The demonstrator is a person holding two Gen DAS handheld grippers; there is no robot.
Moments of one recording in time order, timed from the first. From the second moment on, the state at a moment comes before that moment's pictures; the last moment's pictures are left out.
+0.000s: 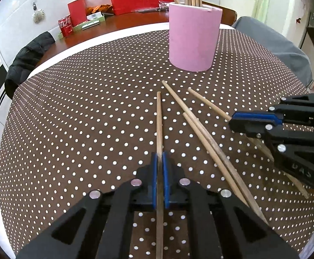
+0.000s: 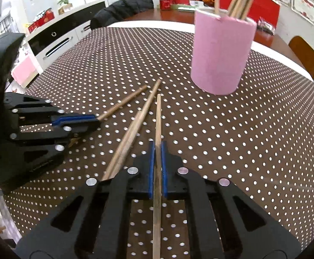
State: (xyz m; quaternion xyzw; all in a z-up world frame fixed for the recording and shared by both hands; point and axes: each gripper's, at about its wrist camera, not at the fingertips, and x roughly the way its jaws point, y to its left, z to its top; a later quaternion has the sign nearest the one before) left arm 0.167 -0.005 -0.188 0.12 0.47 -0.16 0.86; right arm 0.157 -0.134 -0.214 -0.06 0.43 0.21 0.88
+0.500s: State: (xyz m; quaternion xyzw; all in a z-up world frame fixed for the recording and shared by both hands) left arm 0.164 -0.014 -0.188 0.18 0.45 -0.17 0.86; right arm 0.144 -0.130 -0.218 -0.09 0.43 0.20 0.88
